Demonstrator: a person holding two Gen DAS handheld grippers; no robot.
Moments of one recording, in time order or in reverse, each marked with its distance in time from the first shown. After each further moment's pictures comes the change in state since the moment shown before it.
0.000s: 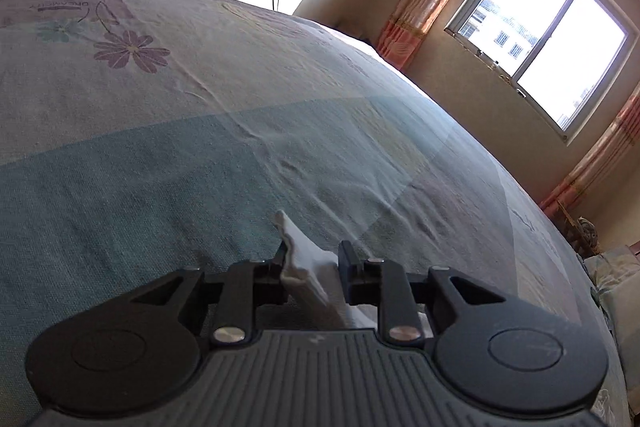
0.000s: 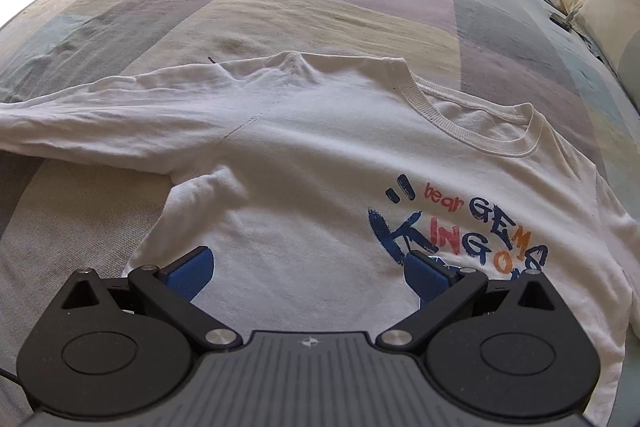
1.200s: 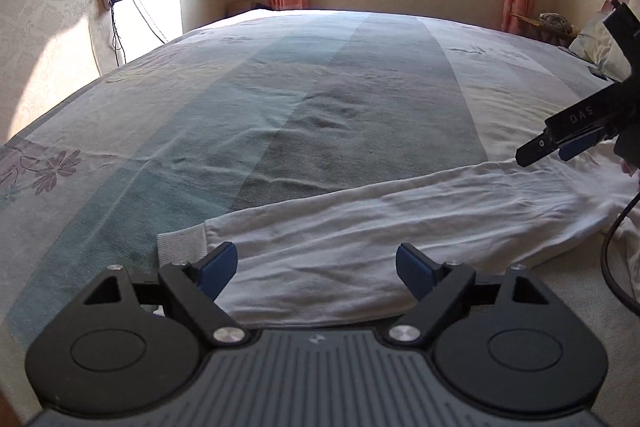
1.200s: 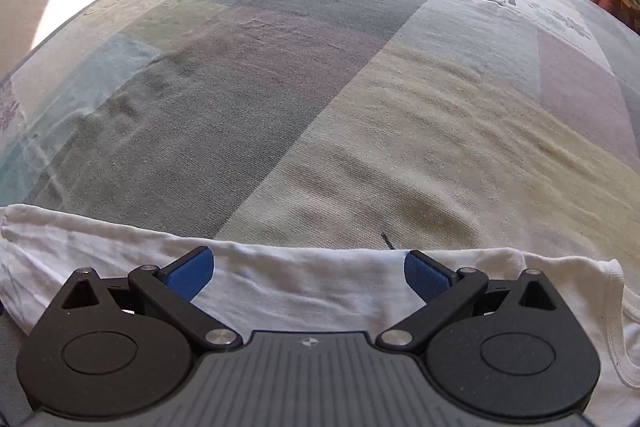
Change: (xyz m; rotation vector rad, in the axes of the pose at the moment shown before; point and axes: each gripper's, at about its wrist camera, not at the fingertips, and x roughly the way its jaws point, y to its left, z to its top) left arm -0.042 -0.117 -0.078 0.695 0.128 0.024; right arm 0.087 0.106 0.148 -0.093 0.027 0.280
